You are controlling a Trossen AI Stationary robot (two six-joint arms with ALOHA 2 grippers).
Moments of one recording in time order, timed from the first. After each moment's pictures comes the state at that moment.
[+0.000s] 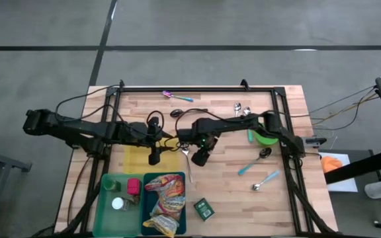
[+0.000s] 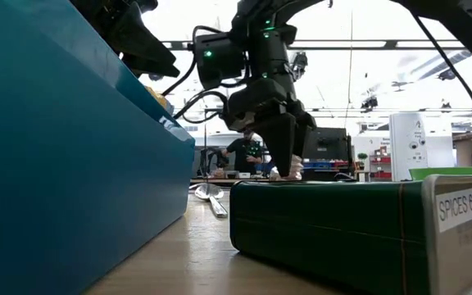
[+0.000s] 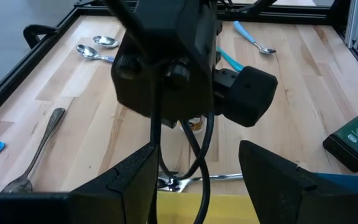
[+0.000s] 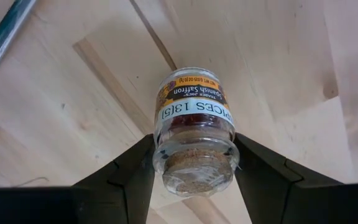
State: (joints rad) left arm -0.07 1.11 0.70 -0.14 -0.13 -0.08; right arm -0.04 2.26 1.86 -1.30 -0.11 0.51
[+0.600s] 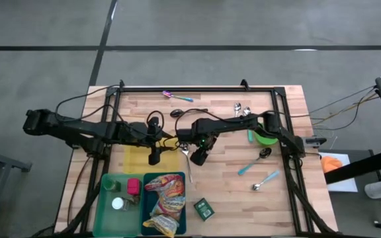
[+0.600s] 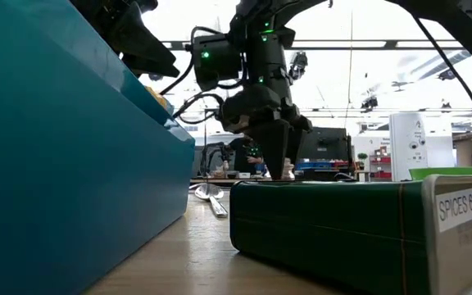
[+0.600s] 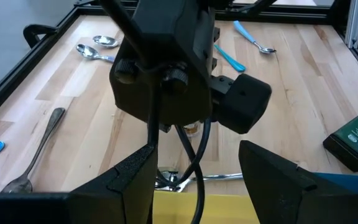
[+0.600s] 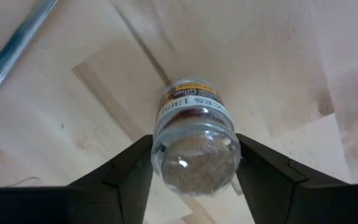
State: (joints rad) left arm -0.07 1.11 0.70 -0.14 -0.13 -0.08; right arm -0.04 2.25 1.85 -1.26 -0.07 0.52
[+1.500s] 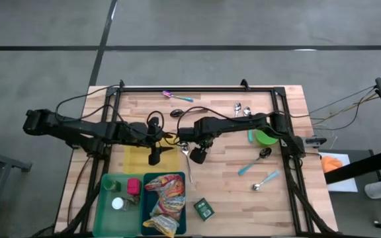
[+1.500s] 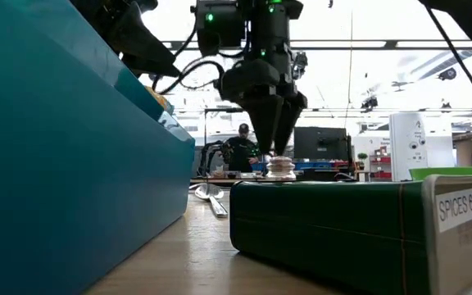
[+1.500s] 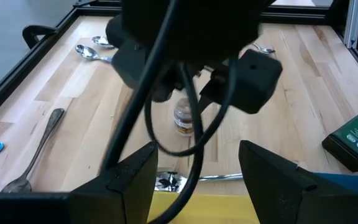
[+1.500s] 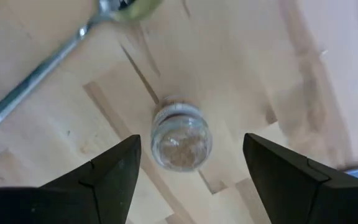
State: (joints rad) left arm -0.07 1.11 0.70 -0.13 -0.13 -0.08; right arm 0.00 2.16 1.87 -1.25 0.07 0.52
